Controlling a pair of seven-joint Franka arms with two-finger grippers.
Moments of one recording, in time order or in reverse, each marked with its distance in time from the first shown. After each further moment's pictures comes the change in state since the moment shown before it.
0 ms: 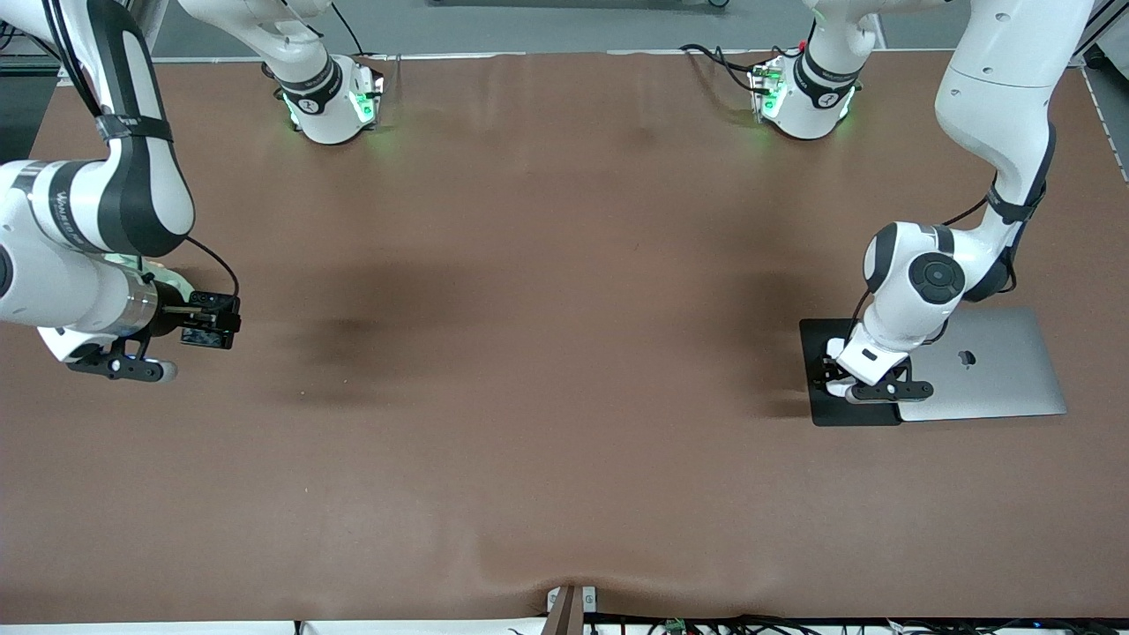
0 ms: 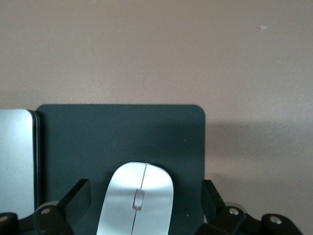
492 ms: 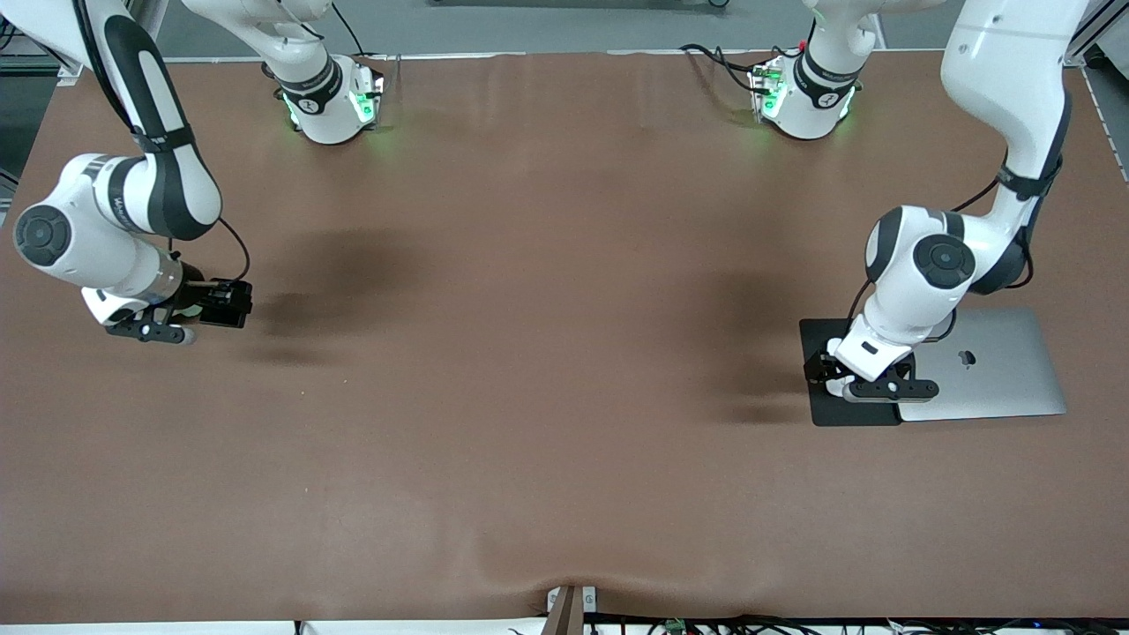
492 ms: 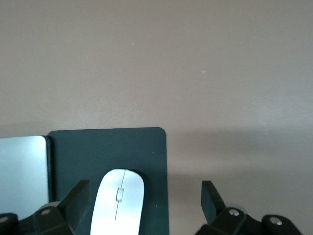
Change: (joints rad) left arm 0.000 -0.143 -0.075 0.032 0.000 -0.155 0.000; right arm -0.121 -0.053 0.001 -0.392 0.000 0.394 -0.114
